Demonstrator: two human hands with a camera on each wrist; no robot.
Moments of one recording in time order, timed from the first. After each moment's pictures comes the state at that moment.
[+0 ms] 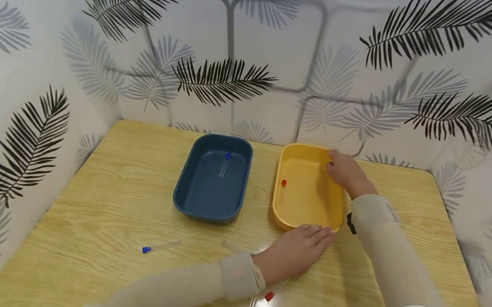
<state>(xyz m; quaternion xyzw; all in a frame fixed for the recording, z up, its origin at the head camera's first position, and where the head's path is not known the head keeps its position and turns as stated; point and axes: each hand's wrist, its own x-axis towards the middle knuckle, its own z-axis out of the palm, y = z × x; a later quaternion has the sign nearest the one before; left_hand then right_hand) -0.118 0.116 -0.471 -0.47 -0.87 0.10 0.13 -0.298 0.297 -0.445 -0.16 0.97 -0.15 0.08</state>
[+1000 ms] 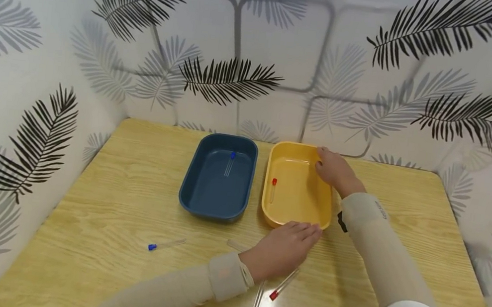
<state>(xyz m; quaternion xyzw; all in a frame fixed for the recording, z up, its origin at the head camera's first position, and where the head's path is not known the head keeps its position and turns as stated) -0.118 0.085 -0.470 -0.45 -0.88 0.07 0.09 -0.297 0.260 -0.445 -0.18 0.97 -0.13 0.07</state>
